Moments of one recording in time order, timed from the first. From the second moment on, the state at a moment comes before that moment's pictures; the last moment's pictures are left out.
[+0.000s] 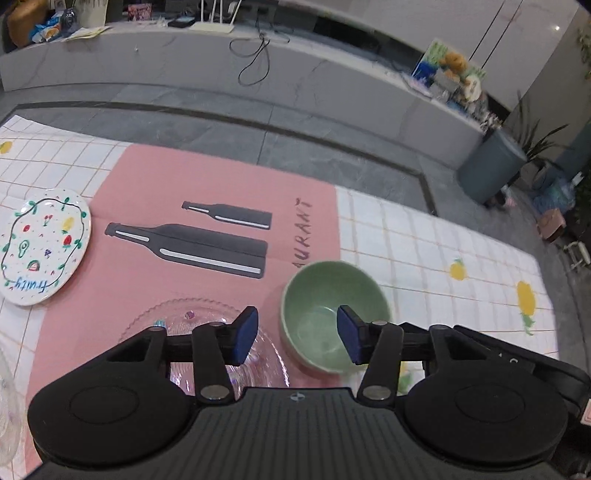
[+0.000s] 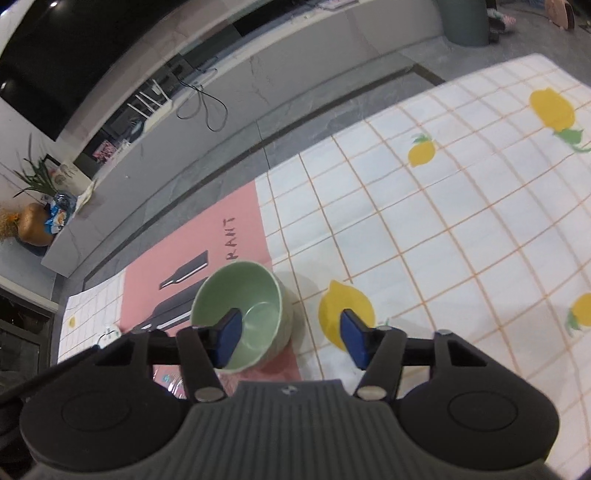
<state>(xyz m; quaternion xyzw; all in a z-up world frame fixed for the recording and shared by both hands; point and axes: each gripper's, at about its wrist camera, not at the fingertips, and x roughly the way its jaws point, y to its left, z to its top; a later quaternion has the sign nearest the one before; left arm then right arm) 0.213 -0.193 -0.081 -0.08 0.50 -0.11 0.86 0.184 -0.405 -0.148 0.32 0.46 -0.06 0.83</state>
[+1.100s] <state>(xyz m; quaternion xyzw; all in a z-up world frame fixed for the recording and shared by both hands) 0.228 -0.207 -0.103 -0.07 0.56 -0.10 0.82 0.197 -0.389 -0.167 0.33 0.49 -0.08 0.80</state>
